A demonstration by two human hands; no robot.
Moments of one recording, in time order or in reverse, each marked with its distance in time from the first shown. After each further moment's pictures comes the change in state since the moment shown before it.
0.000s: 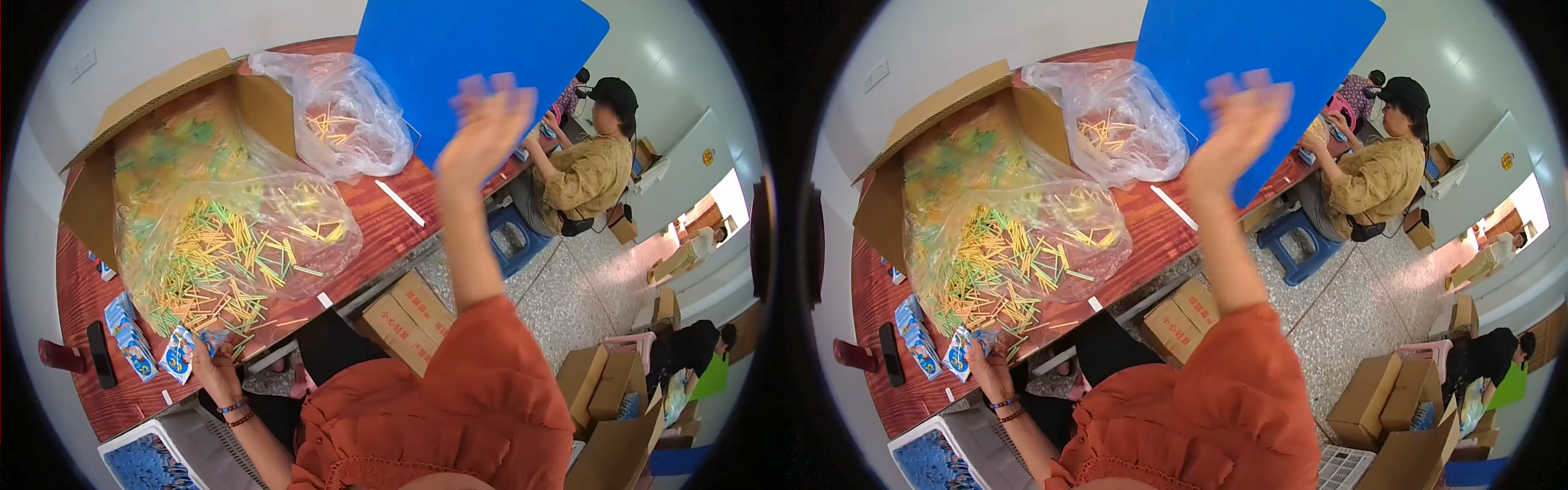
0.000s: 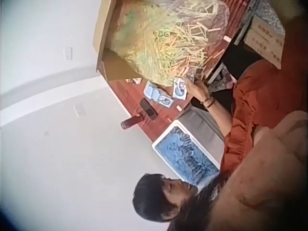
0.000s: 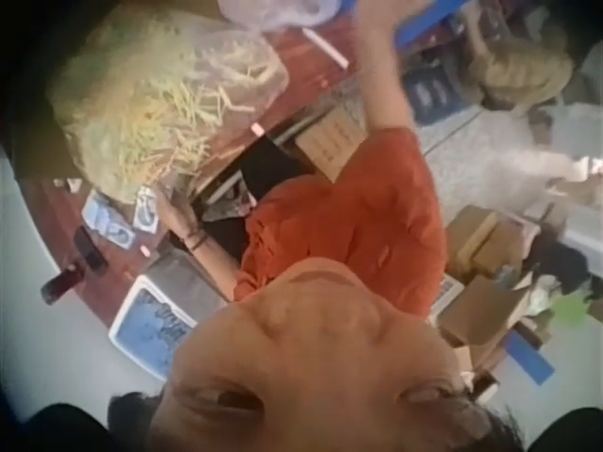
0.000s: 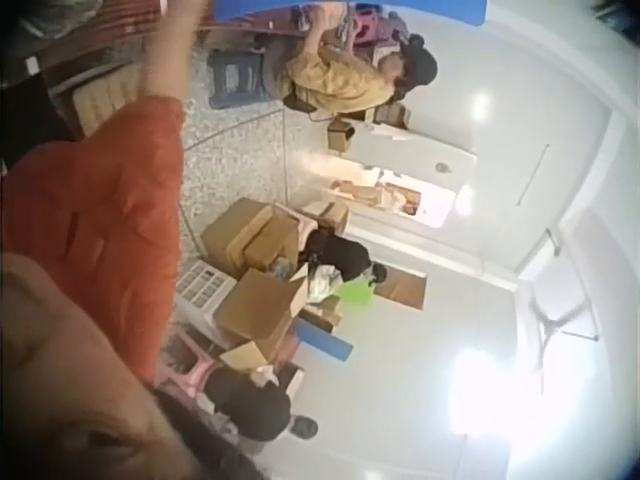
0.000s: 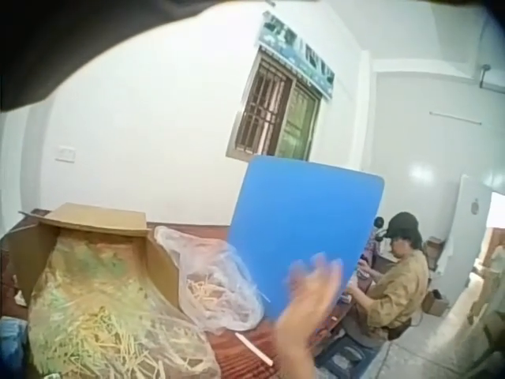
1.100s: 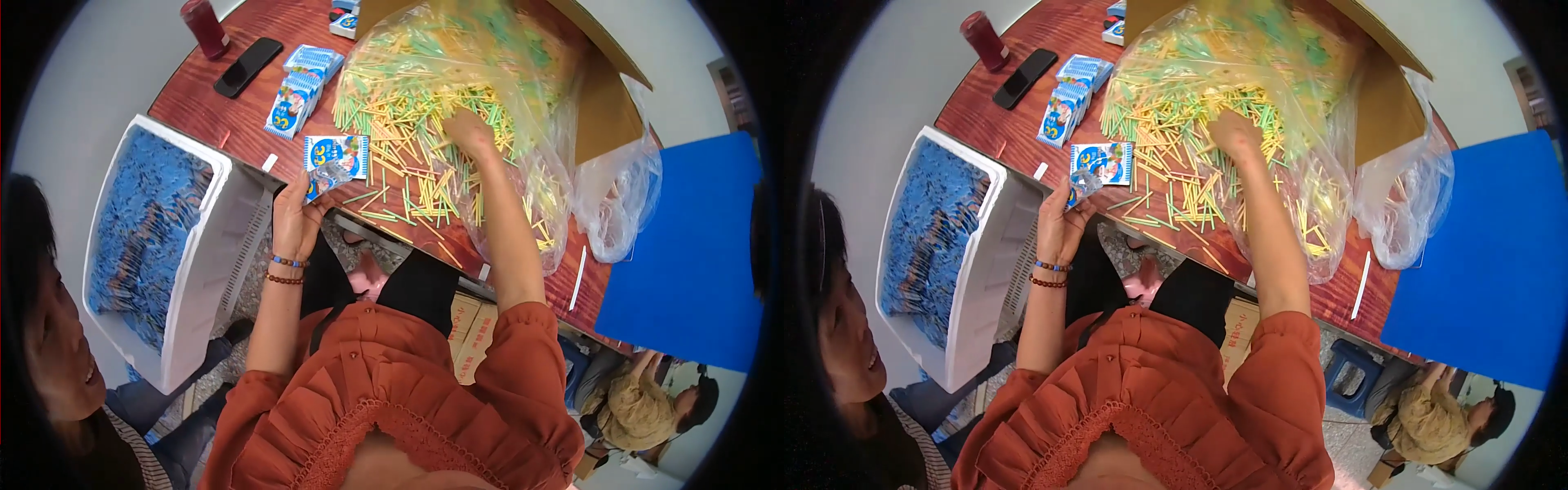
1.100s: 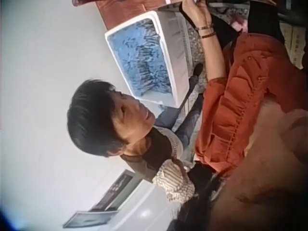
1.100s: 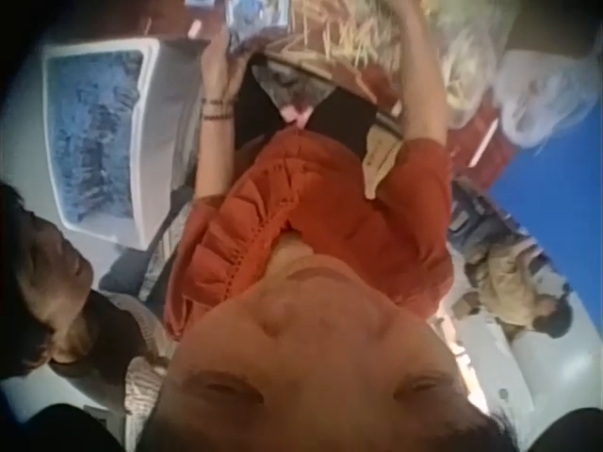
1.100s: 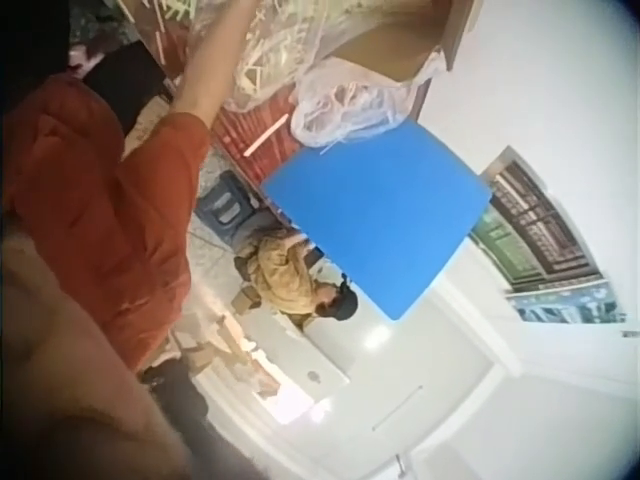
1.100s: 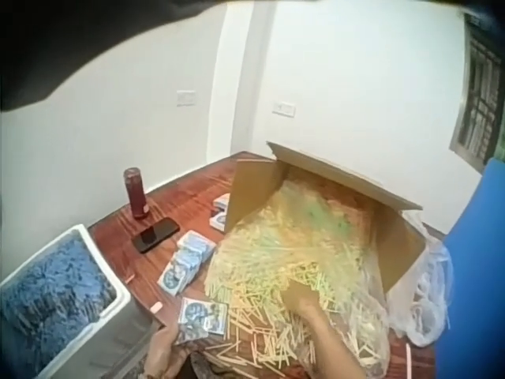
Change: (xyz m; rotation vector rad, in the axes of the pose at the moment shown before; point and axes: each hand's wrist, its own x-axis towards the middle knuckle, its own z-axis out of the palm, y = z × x) left_hand -0.028 0.026 -0.070 -0.209 0.301 0.164; right_hand -0.311 0.152 0.194 -0.968 -1.983 0.340
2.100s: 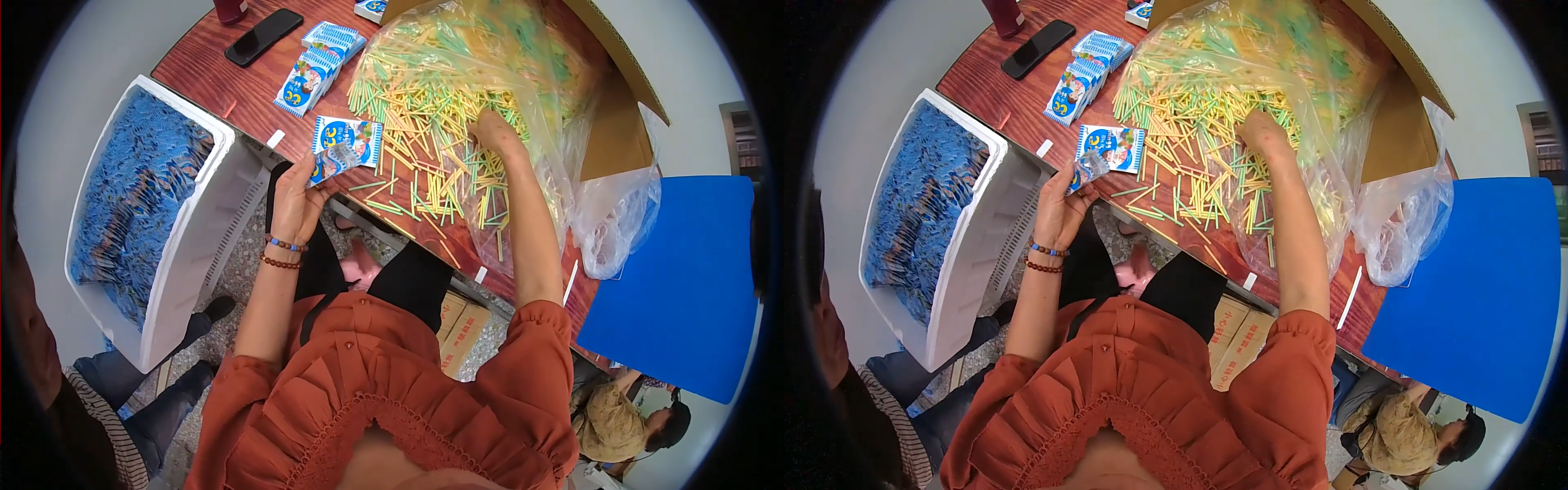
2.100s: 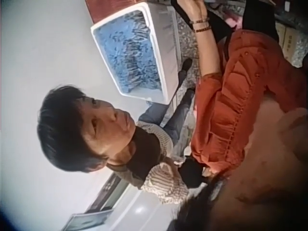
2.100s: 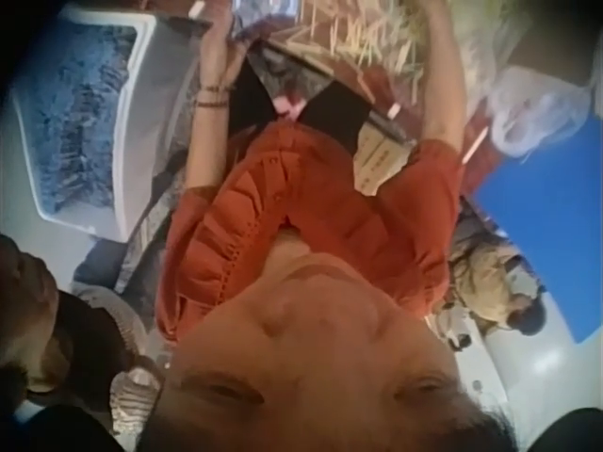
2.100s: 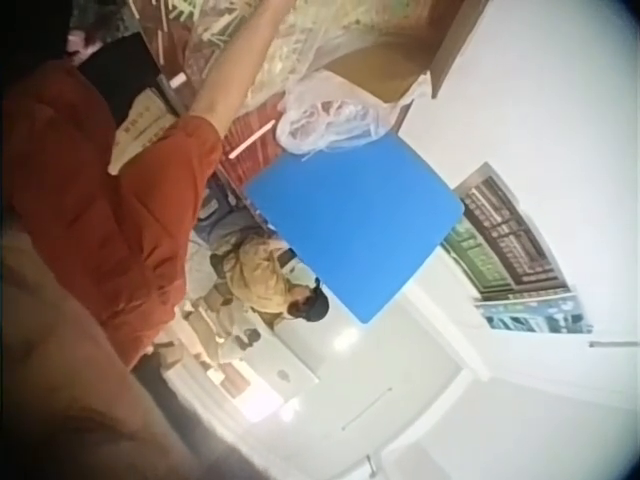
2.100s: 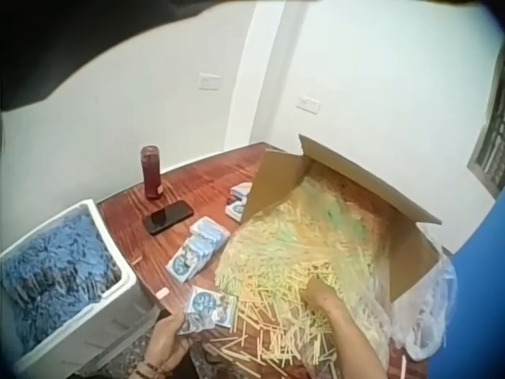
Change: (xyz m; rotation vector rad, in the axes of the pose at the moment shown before) left_hand 0.004 -0.005 -0.016 -0.082 0.025 -0.010; right_hand 0.040 0.039 0.001 -0.207 -0.141 -0.164
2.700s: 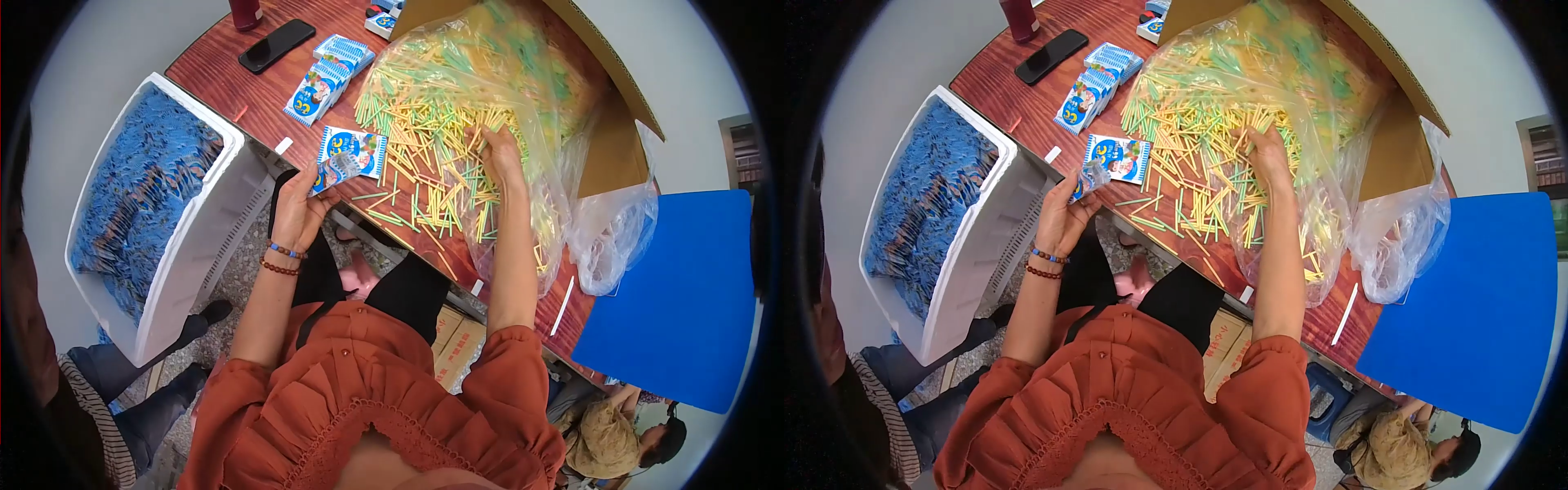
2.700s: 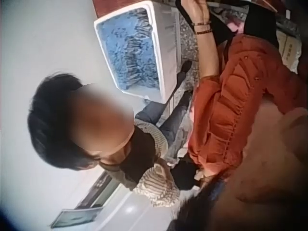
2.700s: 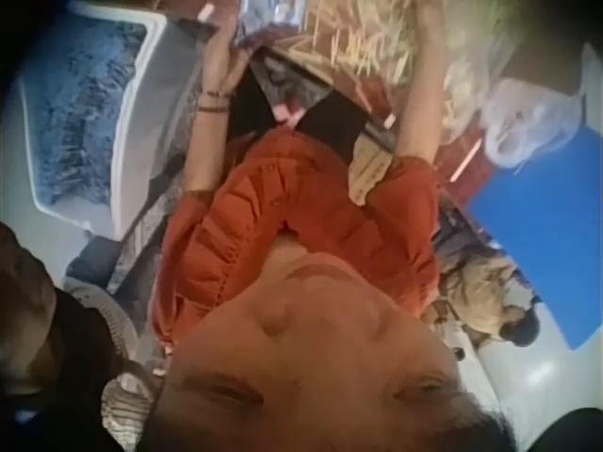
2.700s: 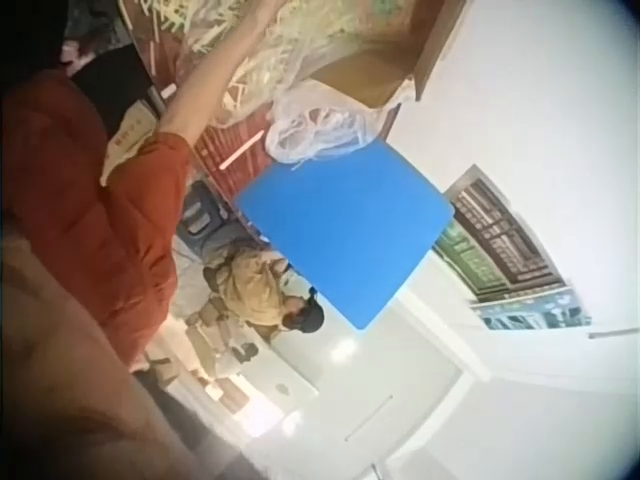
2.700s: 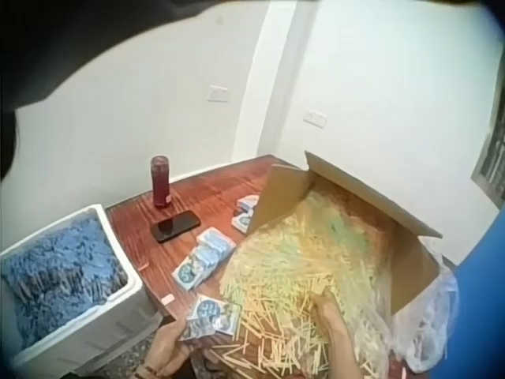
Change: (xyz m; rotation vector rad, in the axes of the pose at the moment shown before) left_hand -0.002 0.006 -0.001 -0.016 0.020 -0.013; right_hand -0.040 -0.025 0.012 1.628 0.178 -0.217
